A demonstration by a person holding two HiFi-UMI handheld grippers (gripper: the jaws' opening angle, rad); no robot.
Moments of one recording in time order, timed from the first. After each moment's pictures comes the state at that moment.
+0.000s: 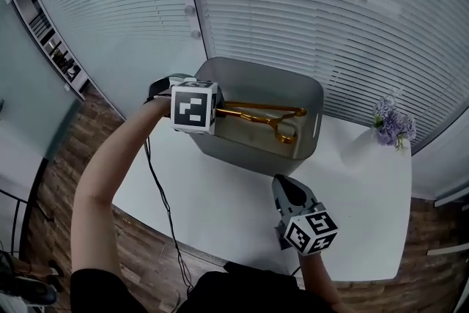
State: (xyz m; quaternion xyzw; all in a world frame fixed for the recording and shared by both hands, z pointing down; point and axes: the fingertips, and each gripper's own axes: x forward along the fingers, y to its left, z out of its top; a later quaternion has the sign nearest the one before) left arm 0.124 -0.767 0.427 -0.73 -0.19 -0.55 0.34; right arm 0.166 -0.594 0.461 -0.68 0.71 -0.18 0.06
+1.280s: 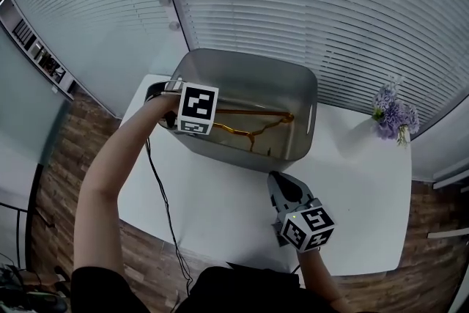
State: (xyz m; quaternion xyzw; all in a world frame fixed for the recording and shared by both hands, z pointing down) left arm 0.112 -0.784 0.514 -0.64 -0.28 -0.67 0.25; right arm 0.181 -0.603 0.487 -0.69 0.69 -0.21 0.05
